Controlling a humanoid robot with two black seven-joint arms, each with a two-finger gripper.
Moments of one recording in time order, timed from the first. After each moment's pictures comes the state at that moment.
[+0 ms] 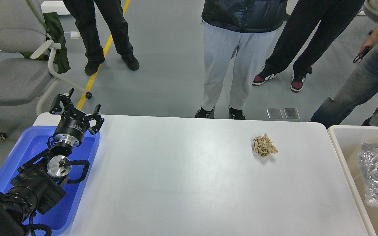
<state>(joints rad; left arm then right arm) -0.72 0.21 -0.76 -0.21 -0.11 -0.59 -0.49 0.75 -0.60 -0.61 0.14 -0.95 -0.12 0.27</state>
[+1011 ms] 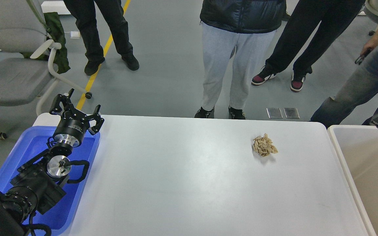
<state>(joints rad) -0.72 0.21 -0.76 -0.21 -0.11 -0.59 -0.49 0.84 -0.61 -0.11 0.27 -0.23 0.10 0.26</state>
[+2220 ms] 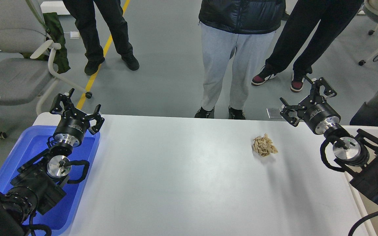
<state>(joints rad) -0.72 0.21 -0.76 -0.21 -0.11 -0.59 -0.49 0.78 -0.42 0.53 0.71 0.33 0.23 0.27</state>
